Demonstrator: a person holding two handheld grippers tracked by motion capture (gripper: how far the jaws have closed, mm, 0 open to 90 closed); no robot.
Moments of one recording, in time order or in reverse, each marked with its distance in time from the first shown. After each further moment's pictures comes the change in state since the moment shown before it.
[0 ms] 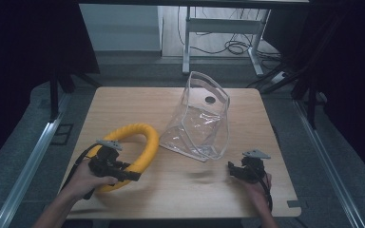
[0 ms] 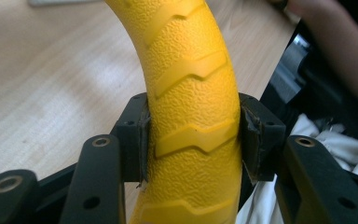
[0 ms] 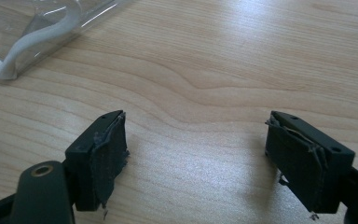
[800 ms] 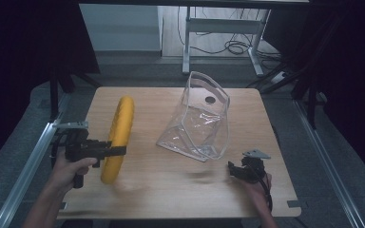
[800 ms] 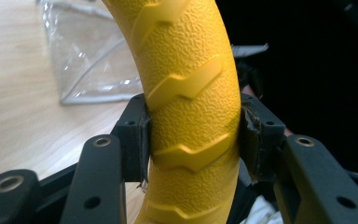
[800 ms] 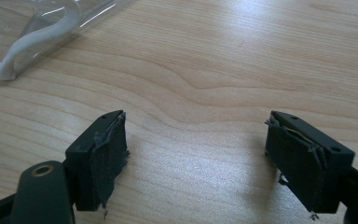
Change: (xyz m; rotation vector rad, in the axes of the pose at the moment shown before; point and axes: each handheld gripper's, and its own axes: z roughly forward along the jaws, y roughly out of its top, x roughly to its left) left arm 0.011 0.008 -0.063 -0.395 -0.120 -0.088; right arm 0.000 0.000 0.000 -0.001 -0.002 0.004
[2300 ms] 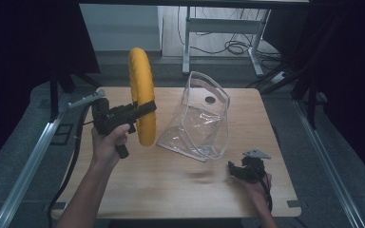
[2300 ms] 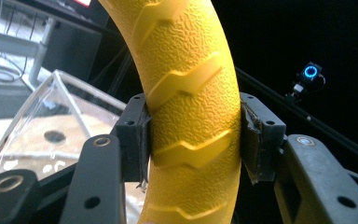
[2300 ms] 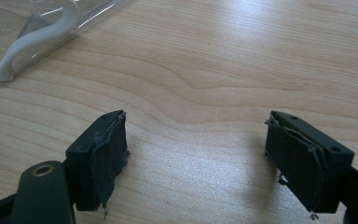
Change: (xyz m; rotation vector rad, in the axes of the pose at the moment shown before) left arm -0.063 0.075 0.060 -0.450 -0.025 0.070; right arm 0.000 0.000 0.000 0.000 -0.002 0.006
